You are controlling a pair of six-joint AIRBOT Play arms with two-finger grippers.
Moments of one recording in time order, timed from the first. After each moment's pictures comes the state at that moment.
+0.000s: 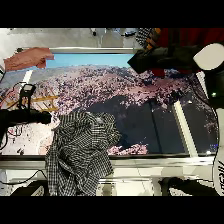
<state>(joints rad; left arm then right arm) 0.09 -0.97 0.82 -1.85 0.96 2.07 0.25 -1.33 1.77 -1.15 1.12 1.17</state>
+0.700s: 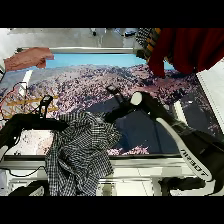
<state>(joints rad) 0.05 -1.12 0.72 -2.18 0.95 2.30 0.47 -1.59 1.32 -1.01 1.04 1.01</state>
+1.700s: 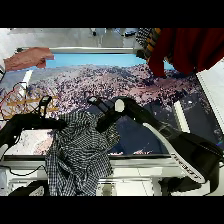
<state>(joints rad) 0.08 -1.12 0.72 -2.19 0.92 2.31 0.62 -1.62 1.42 -1.08 1.13 0.99</state>
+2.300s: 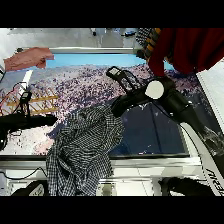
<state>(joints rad) 0.23 -1.05 0.71 -2.28 0.92 2.30 0.48 -1.33 1.47 -1.16 1.21 1.01</state>
